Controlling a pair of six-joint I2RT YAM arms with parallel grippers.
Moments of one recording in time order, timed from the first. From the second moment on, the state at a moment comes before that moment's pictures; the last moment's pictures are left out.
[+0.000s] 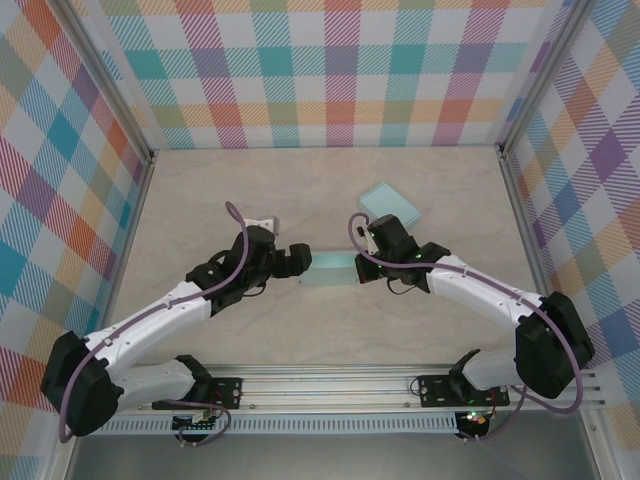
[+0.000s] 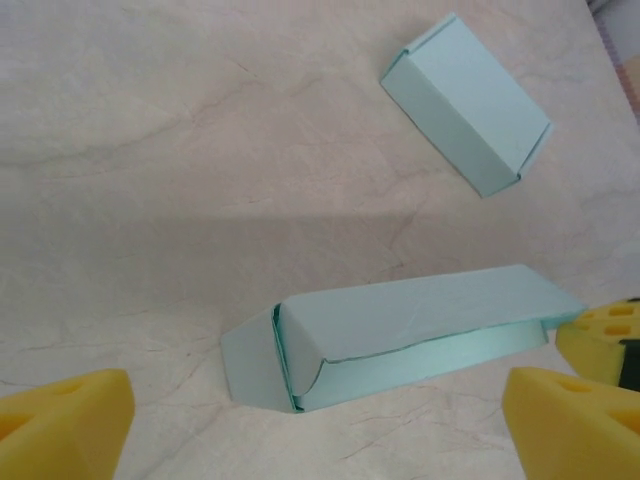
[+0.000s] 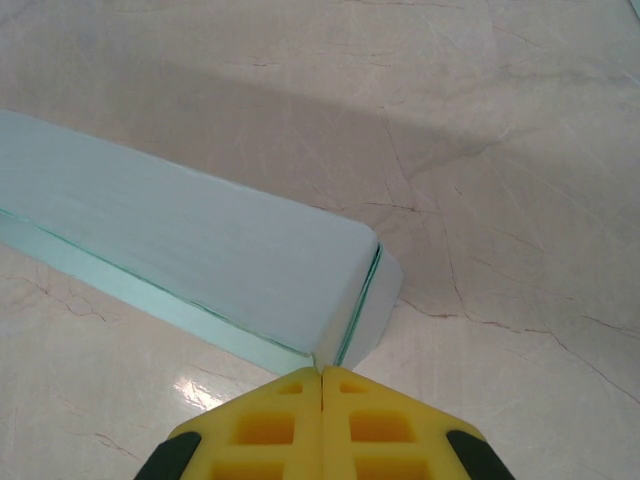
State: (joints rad) left arm -0.71 1.12 0.79 -0.33 -0.14 -0.66; right arm 0.69 1.35 0.88 -0.45 -0.05 0.35
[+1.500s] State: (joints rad) left arm -0.69 1.26 1.01 -0.39 -0.29 -0.71; right arm 0.70 1.35 0.88 -0.45 -0.03 0.34
